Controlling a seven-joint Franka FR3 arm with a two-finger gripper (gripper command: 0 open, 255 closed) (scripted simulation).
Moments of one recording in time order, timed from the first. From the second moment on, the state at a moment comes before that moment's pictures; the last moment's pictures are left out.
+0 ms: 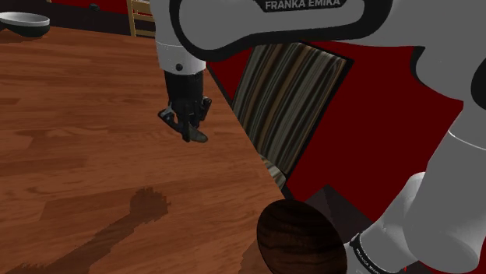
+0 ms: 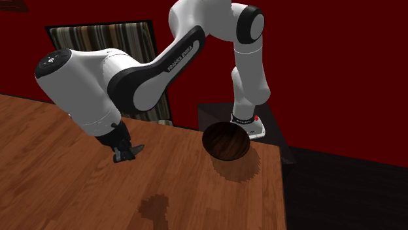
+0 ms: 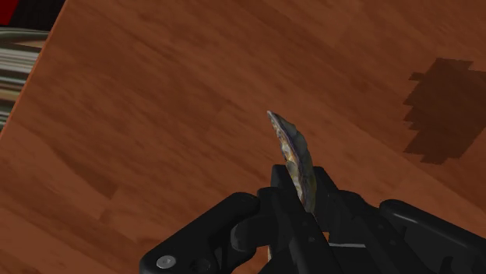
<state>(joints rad) 0.25 0.23 0.46 -1.63 -0.11 1.72 0.50</state>
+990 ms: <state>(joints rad) 0.24 -0.15 0.48 -1.98 0.06 1.74 0.47</state>
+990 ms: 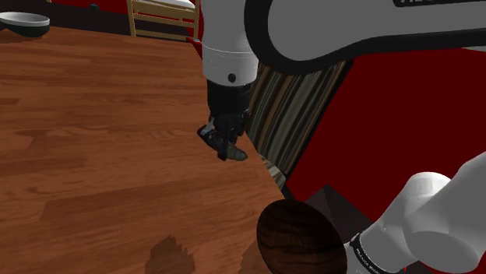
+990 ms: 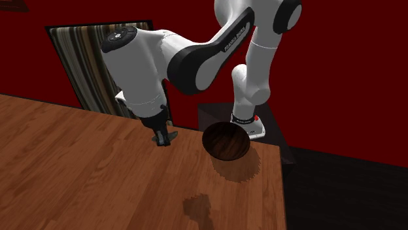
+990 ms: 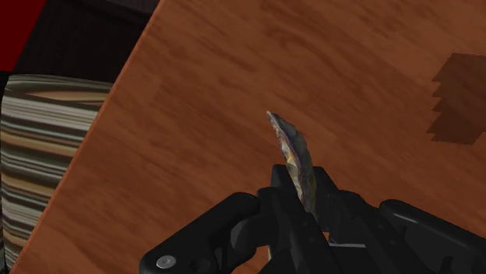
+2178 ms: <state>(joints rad) 0.44 -0.79 0.47 -2.47 0.32 1.62 0.51</state>
